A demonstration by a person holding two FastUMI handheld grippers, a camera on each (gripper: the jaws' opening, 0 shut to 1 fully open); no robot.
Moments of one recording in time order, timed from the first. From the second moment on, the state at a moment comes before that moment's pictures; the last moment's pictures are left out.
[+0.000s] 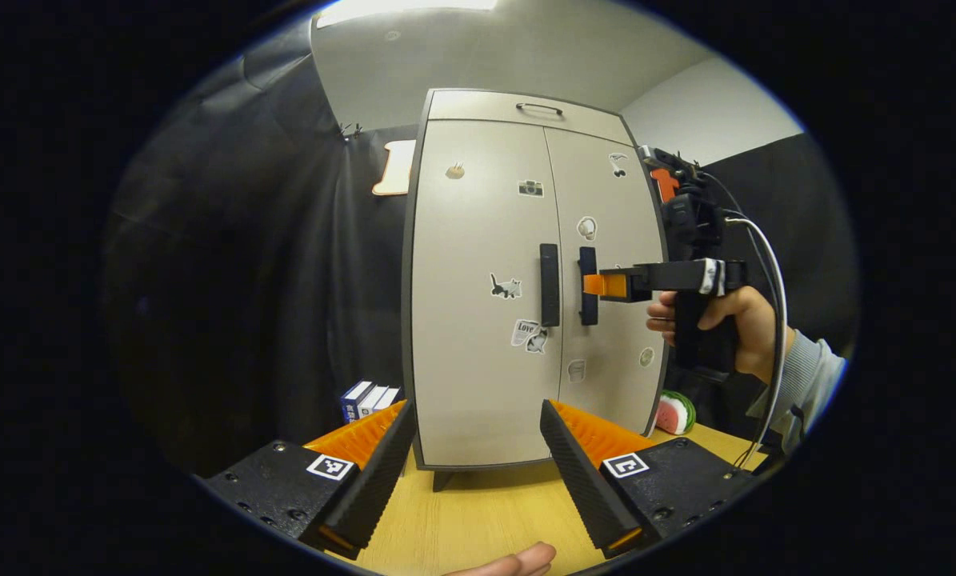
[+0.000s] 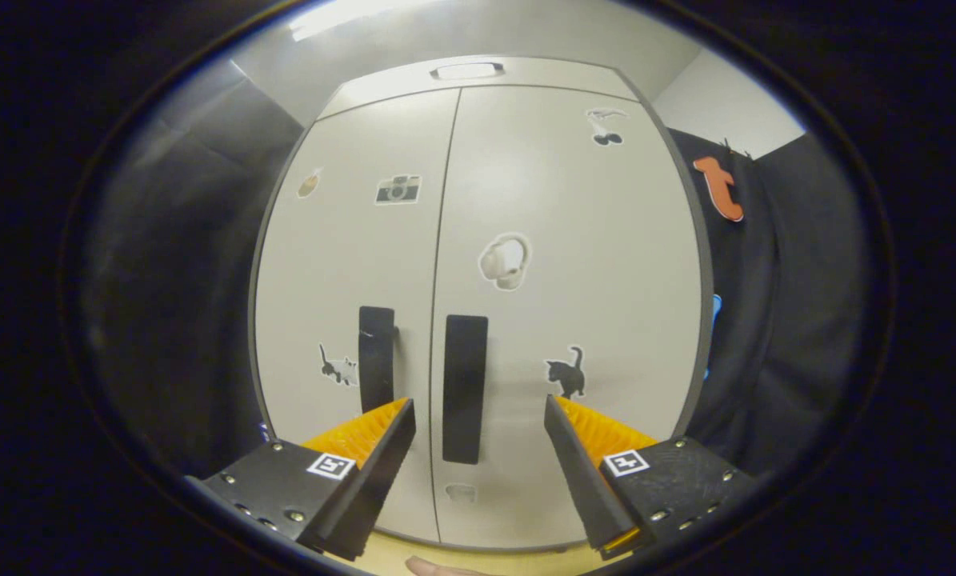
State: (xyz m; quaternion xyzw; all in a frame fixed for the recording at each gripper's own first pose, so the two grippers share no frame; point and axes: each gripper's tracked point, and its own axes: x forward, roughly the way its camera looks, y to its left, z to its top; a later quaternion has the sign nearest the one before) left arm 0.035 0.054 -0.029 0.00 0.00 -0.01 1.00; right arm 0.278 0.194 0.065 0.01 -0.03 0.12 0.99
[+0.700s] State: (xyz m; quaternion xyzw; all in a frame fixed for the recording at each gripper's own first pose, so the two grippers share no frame) left arm 0.036 0.085 -0.038 -0.02 0.01 0.01 1.00; right arm 0.316 0.211 0.056 0.03 0.01 0.11 0.99
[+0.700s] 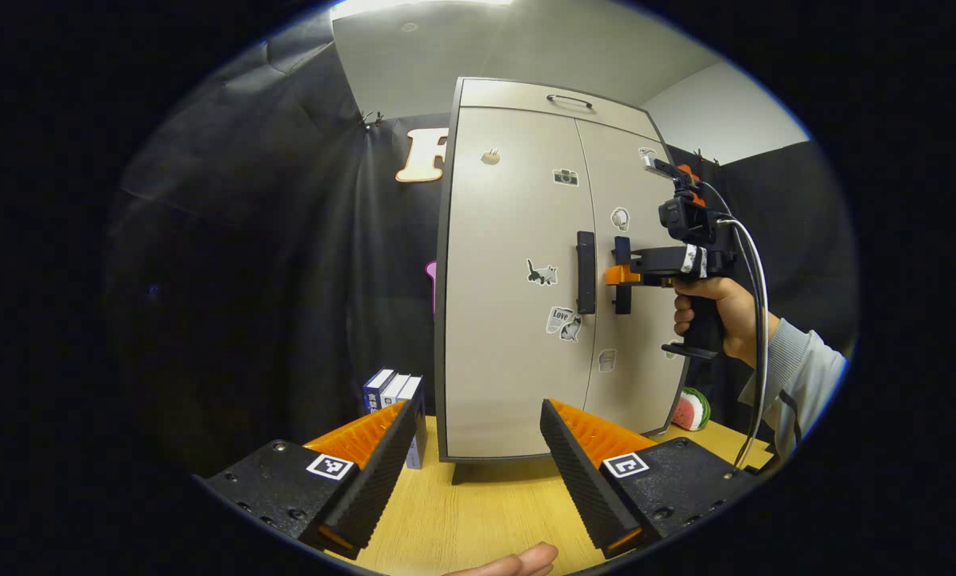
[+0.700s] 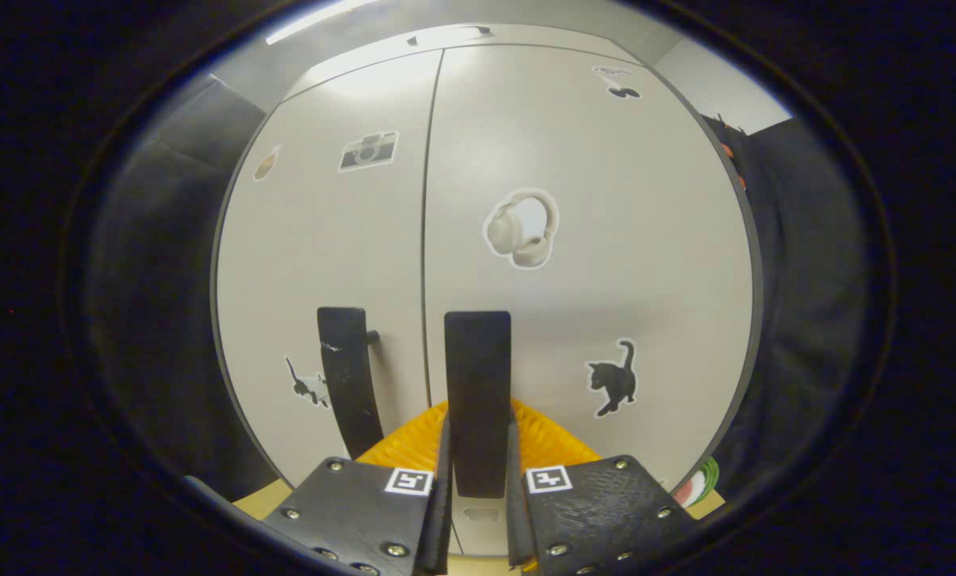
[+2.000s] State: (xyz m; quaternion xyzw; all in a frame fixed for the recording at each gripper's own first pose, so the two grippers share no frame) left arm 0.023 -0.012 -0.013 -0.01 0.00 -0.02 1.00; right arm 0.243 0.138 0.061 0.05 0.03 0.23 0.97
